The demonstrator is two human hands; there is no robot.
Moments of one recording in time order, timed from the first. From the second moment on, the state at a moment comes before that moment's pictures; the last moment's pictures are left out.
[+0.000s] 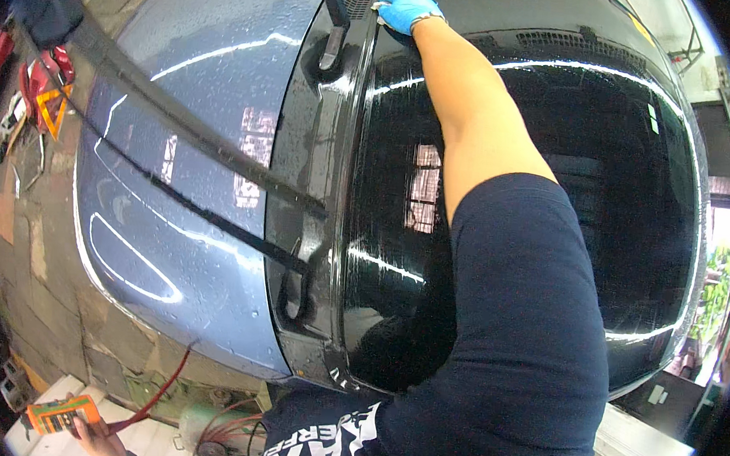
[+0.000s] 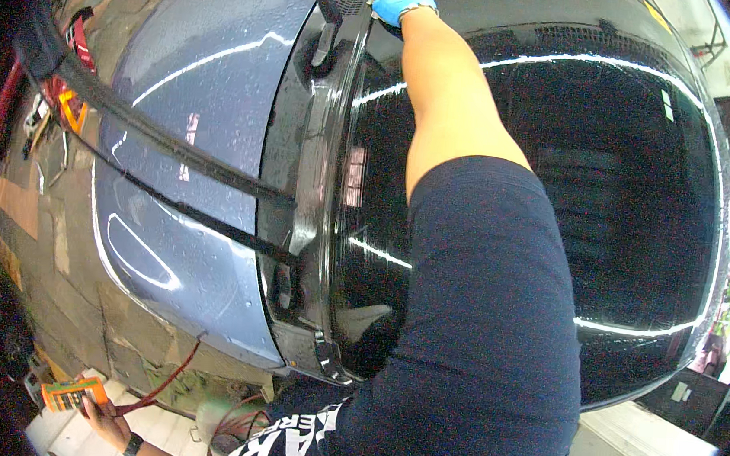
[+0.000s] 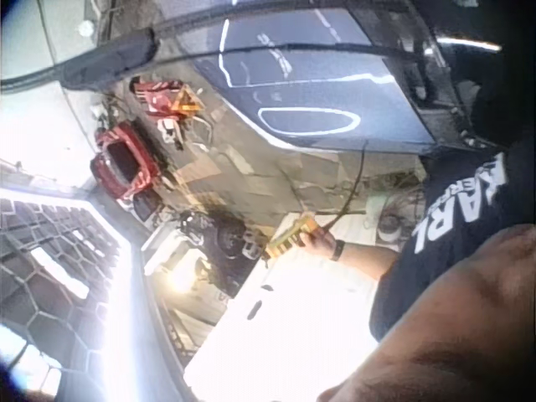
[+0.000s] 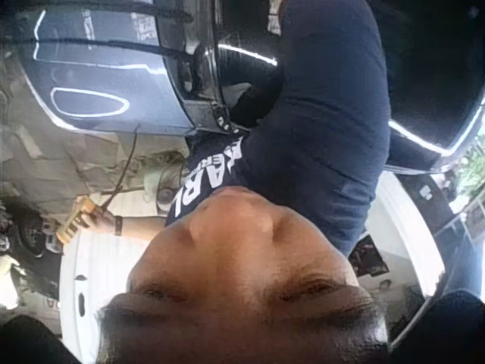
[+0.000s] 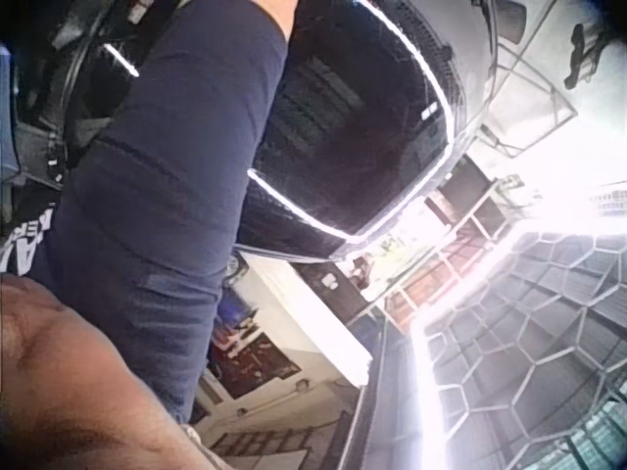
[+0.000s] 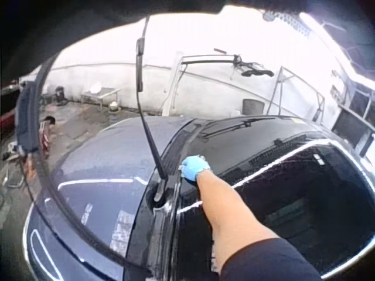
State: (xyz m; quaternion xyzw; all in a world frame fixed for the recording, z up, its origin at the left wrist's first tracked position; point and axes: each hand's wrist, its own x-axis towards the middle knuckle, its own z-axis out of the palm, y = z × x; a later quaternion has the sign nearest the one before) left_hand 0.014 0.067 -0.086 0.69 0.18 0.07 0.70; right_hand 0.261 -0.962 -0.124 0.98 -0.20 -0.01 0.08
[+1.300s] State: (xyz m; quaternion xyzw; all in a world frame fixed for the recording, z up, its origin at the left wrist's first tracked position) left_hand -0.031 -0.086 -0.005 0.65 -0.25 -0.17 0.70; right_hand -0.335 -0.622 0.008 0.92 -0.23 0.33 0.02
